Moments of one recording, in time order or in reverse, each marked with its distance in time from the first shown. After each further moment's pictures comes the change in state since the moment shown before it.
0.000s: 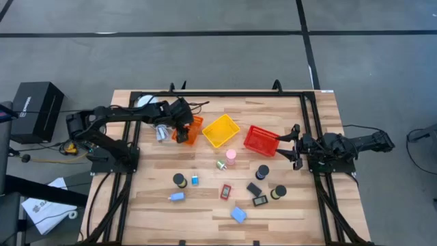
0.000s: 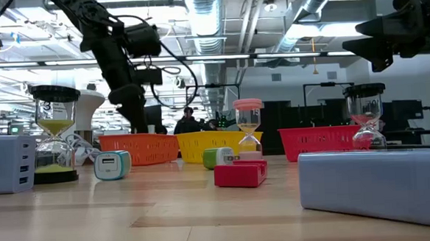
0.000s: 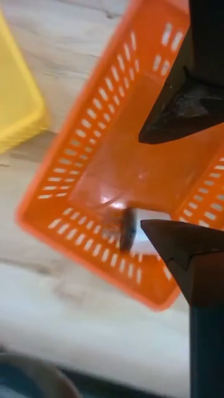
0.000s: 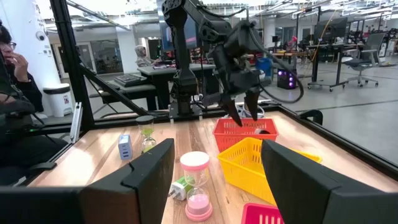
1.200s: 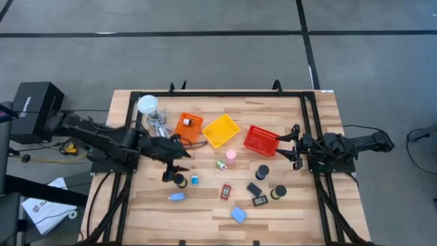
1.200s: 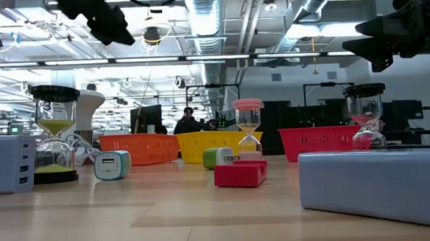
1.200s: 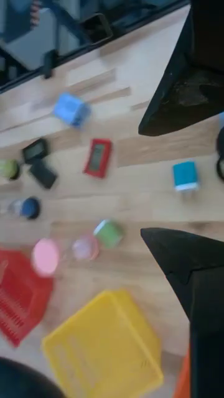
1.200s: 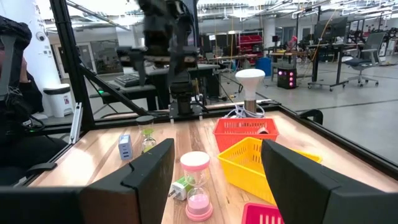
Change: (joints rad) left arm -0.690 -0.348 0.000 0.016 -0.012 -0.414; right arm 0.000 0.000 0.000 0.000 0.000 0.003
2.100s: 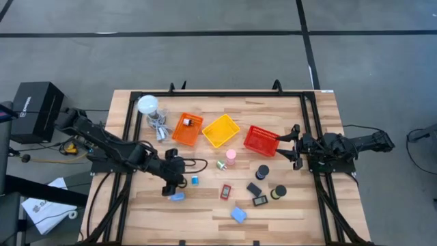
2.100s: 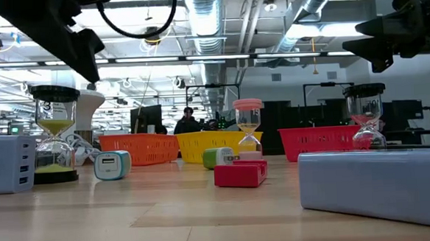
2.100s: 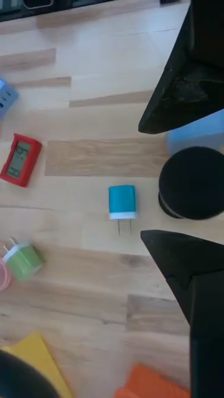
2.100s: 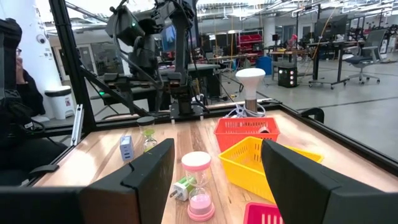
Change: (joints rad) left arm -0.190 0.159 0.000 -0.116 -0.112 -0.268; right arm 0.000 0.000 0.000 0.000 0.000 0.016
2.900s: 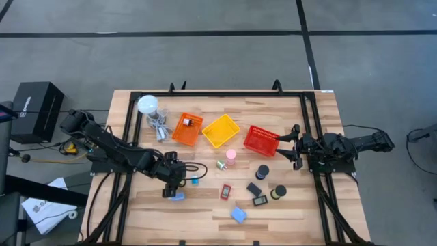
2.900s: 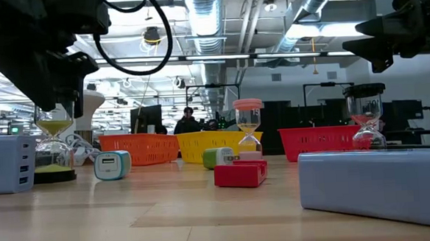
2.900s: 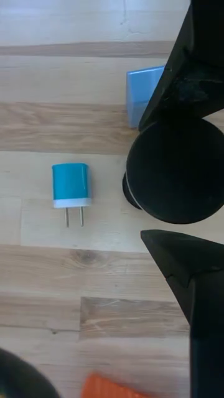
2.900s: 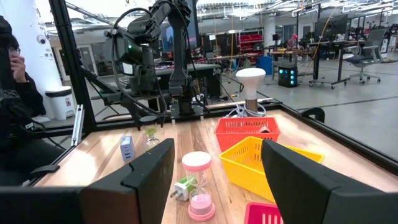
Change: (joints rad) left arm -0.014 0.116 -0.001 -0.087 0.003 -0.016; right arm 0.001 0.000 0.000 0.000 0.000 0.002
